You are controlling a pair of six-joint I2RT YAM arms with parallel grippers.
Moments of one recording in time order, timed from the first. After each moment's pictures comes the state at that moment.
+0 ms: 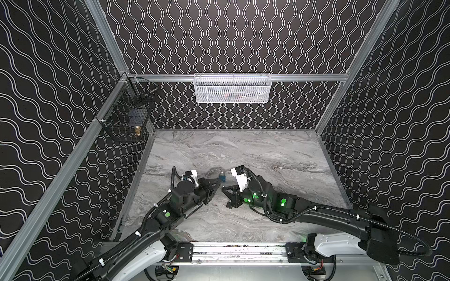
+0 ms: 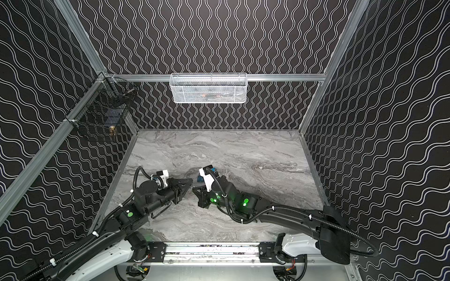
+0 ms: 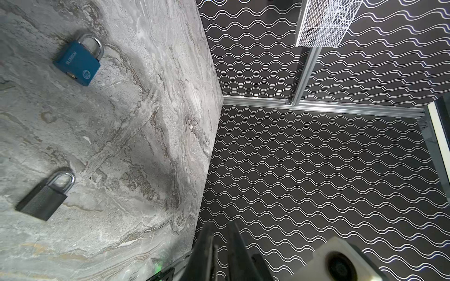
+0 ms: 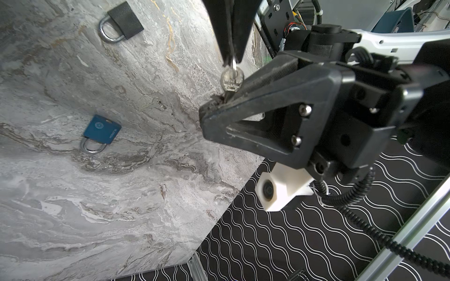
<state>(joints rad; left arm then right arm) -0.72 0.74 0.49 0.00 0.06 -1.56 1.13 1.28 0.85 0.05 0.02 0.63</state>
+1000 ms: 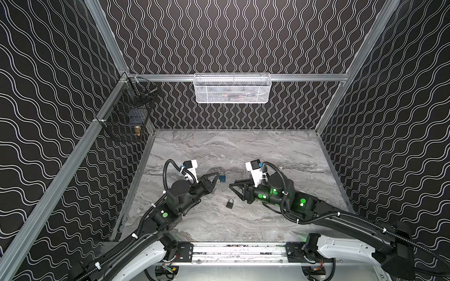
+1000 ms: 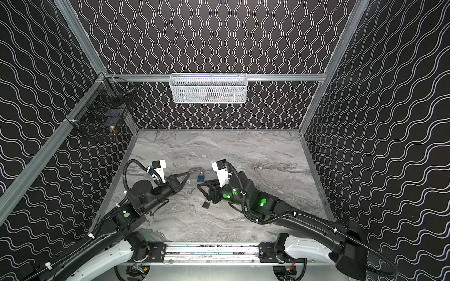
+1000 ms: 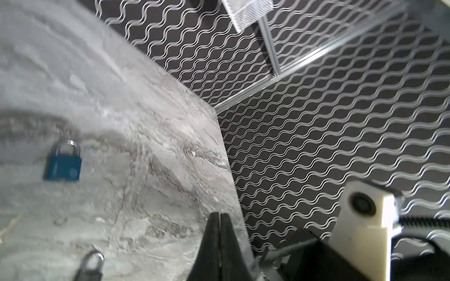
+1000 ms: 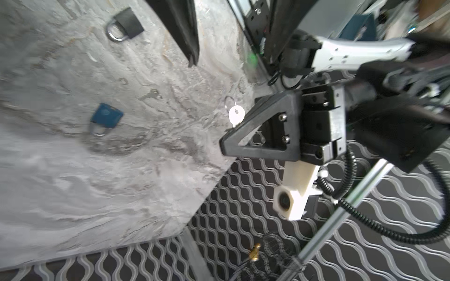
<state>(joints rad) -0.72 0.71 0.53 0.09 0.00 -0.97 1.01 1.08 0.82 0.01 -0.16 0.65</state>
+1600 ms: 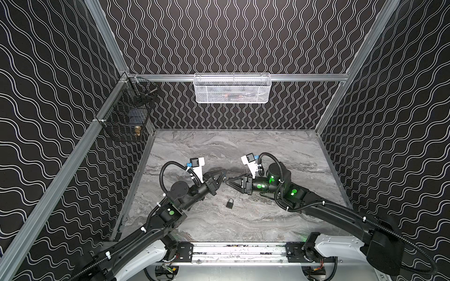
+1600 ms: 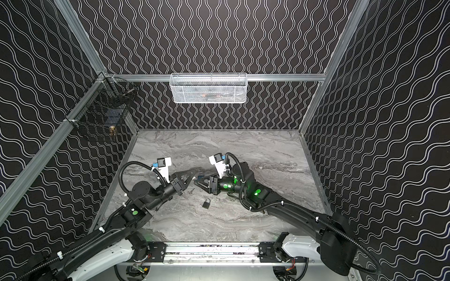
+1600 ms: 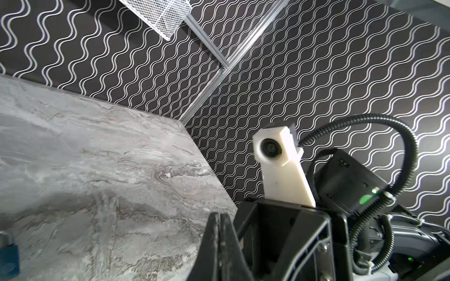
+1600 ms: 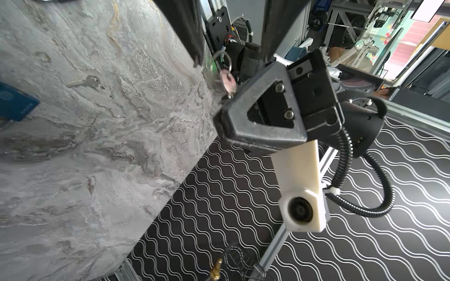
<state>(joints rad) -0.72 0.81 0.46 0.45 0.16 -0.77 0.85 1.22 0.81 0.28 -0.55 0.77</state>
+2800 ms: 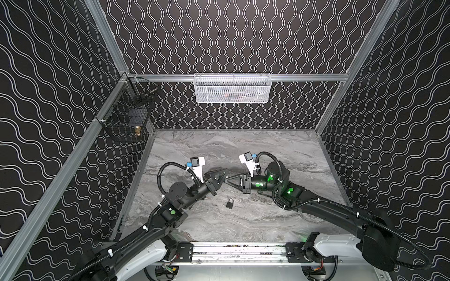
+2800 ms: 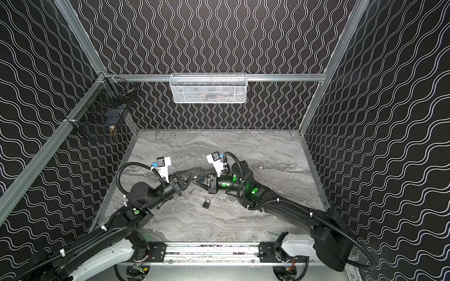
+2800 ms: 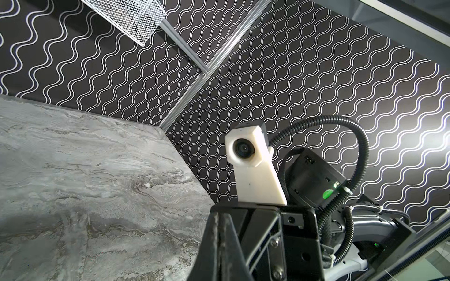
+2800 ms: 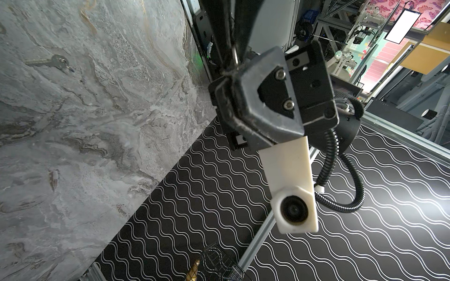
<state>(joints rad) -0.72 0.82 0.46 0.55 0.22 -0.80 0.84 1.27 0.81 0.38 -0.62 0.81</state>
